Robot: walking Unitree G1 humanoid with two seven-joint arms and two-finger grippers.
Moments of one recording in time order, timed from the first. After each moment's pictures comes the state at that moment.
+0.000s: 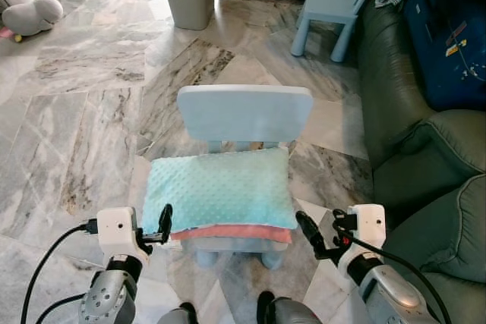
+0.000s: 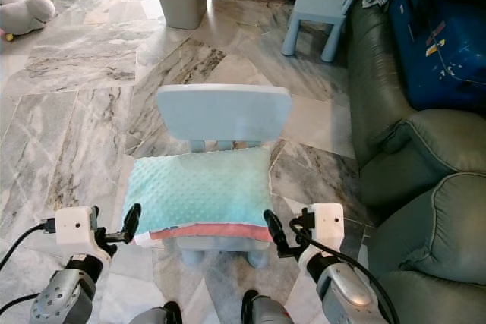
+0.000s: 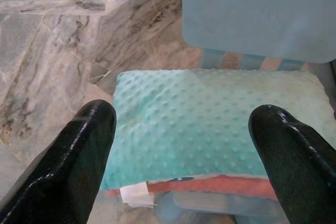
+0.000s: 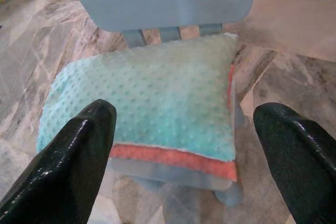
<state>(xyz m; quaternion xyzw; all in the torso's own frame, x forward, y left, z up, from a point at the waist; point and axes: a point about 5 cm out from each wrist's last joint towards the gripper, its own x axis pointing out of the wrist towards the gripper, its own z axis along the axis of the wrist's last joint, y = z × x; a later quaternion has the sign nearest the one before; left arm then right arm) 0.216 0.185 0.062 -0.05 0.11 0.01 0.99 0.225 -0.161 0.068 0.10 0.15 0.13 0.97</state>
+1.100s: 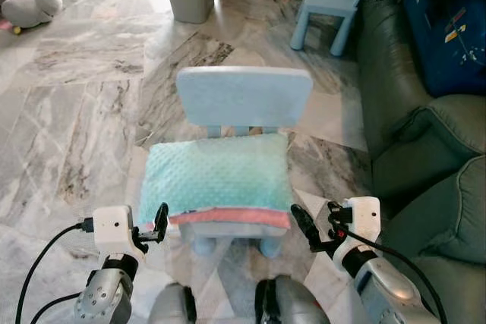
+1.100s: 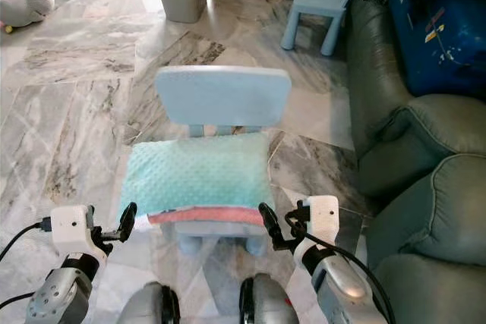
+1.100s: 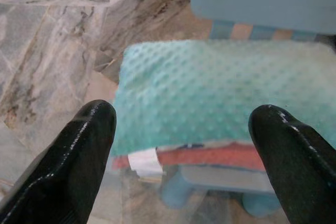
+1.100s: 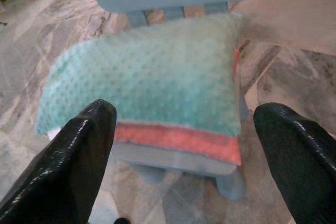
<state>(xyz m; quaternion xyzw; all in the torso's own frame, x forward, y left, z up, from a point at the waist) 0.217 0.193 0.062 -0.04 0.11 0.02 0.99 0.231 -0.155 0.072 0.10 0.14 0.14 0.97</state>
